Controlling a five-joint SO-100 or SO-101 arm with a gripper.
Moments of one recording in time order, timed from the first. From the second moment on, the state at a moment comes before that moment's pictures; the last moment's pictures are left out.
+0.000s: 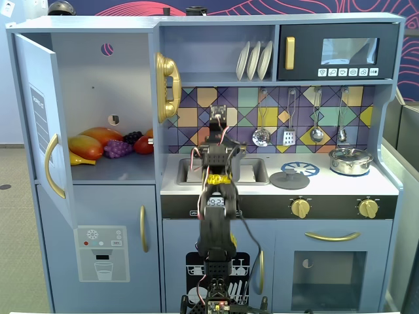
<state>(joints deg) 1.0 137.3 104.9 41.8 -91.9</state>
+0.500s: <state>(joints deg) 0.8 168.5 155.8 61.8 -87.9</state>
